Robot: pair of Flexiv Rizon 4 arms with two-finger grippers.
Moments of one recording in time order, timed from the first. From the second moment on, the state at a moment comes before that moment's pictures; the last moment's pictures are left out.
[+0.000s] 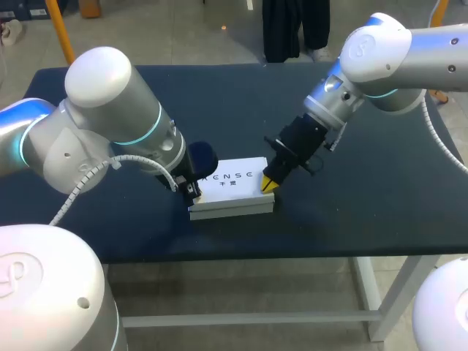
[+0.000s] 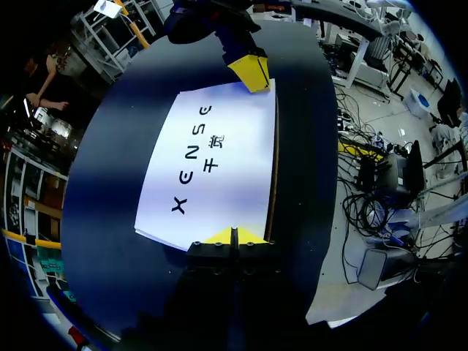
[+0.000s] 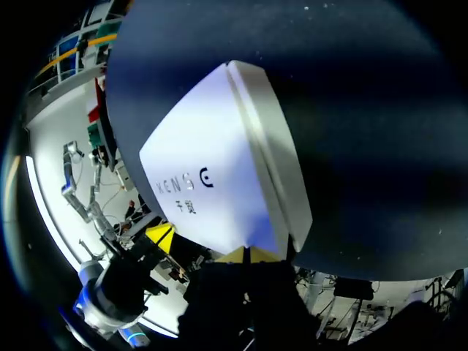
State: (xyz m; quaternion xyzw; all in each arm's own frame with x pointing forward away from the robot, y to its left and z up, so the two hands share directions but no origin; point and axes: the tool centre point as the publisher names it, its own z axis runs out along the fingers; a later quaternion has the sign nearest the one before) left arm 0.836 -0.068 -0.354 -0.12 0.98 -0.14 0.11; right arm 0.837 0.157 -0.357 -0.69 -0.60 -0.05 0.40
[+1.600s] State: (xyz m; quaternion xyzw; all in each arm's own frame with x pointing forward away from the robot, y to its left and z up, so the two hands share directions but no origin) left arm 0.833 -0.070 -0.354 -0.11 0.97 -0.16 0.13; right arm 0.840 0.160 -0.360 -0.68 -0.60 -0.07 0.41
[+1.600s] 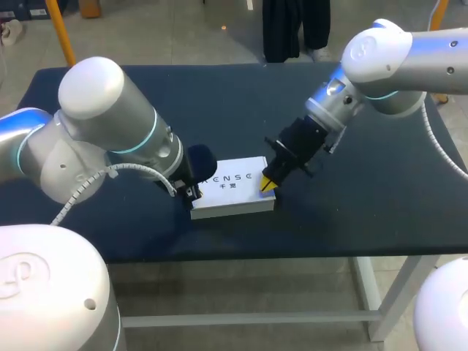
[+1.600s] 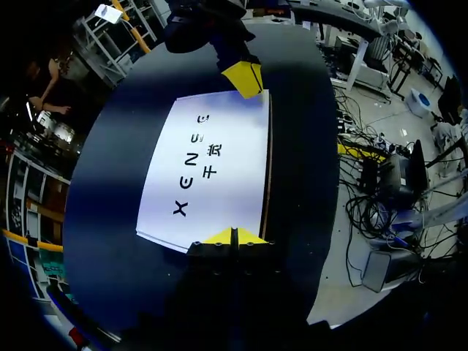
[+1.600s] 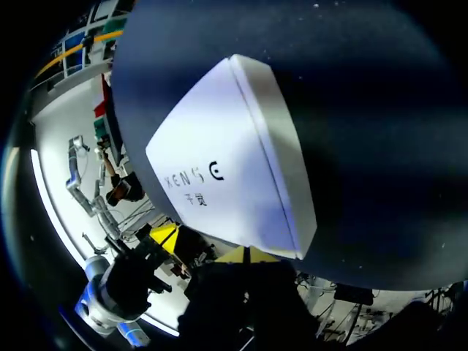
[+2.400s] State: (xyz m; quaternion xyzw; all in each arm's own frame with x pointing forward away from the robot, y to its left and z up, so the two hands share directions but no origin) left arm 0.841 -0.069 -0.366 -0.12 0.97 -0.17 0.10; right arm 0.847 0.156 -0.368 -0.67 -0.60 -0.07 0.43
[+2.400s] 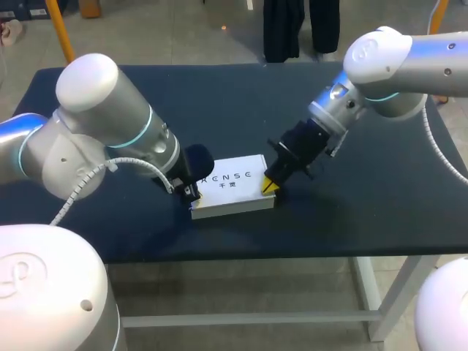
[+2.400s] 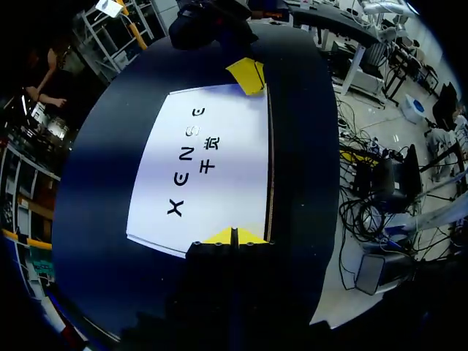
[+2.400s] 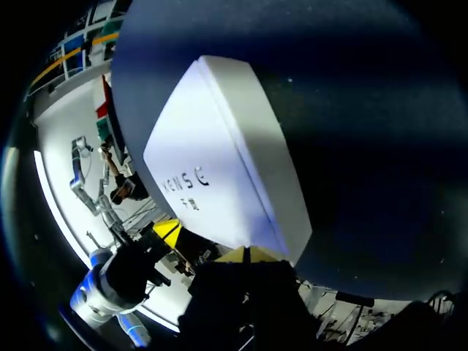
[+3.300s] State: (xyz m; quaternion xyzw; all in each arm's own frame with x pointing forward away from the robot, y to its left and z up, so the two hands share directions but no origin) left arm 0.817 -0.081 -0.303 -0.31 0.94 -0.10 0.07; right arm 0.866 0.114 -0.292 -0.63 -0.66 -0.23 0.35
